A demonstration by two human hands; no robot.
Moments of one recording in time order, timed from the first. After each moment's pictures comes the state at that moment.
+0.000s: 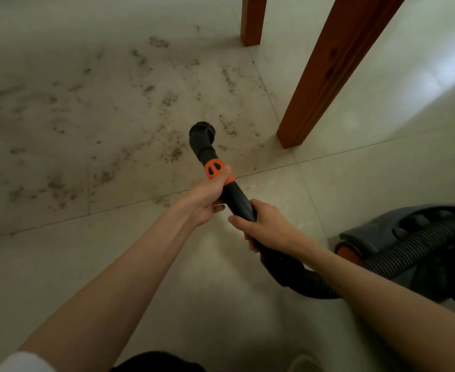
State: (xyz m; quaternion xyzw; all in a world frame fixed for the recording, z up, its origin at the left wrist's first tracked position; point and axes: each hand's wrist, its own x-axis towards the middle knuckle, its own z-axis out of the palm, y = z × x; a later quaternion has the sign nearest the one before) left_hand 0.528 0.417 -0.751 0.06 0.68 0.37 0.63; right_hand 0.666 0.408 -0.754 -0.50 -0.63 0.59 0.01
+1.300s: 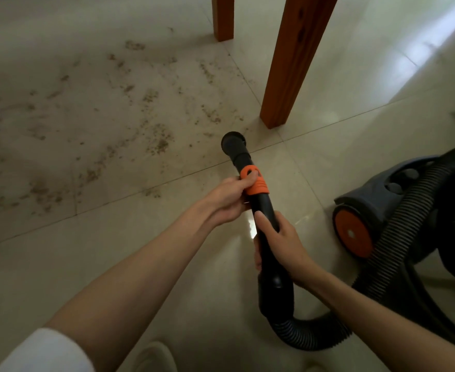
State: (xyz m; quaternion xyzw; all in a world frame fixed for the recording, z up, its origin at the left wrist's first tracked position) left_hand 0.578 0.377 -0.794 0.15 0.52 0.39 0.74; right_hand 0.705 0.311 -0.788 -0.57 -0.42 0.66 0.25
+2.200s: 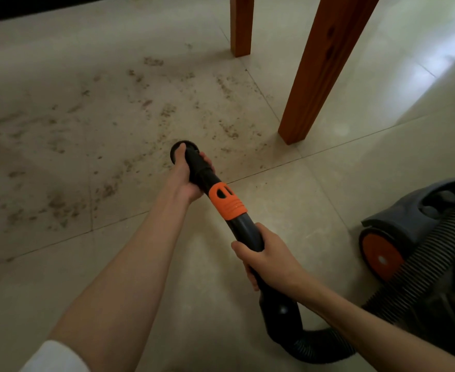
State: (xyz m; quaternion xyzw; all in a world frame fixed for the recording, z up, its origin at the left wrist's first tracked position) left_hand 0.460 0.432 -0.810 -0.15 0.37 0.63 0.67; right_hand 0.651 0.324 -0.788 -0.50 -0.53 0.66 0.17
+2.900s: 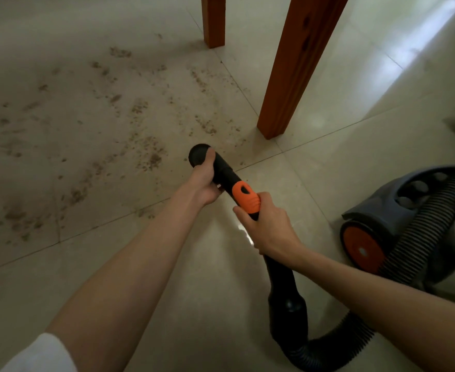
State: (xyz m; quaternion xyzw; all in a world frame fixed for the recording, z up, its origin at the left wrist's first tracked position) left_hand 0.522 0.457 -0.831 -0.02 0.56 0.48 0.68; right_hand 0.658 0.374 -0.793 -0.66 -0.61 0.43 0.11
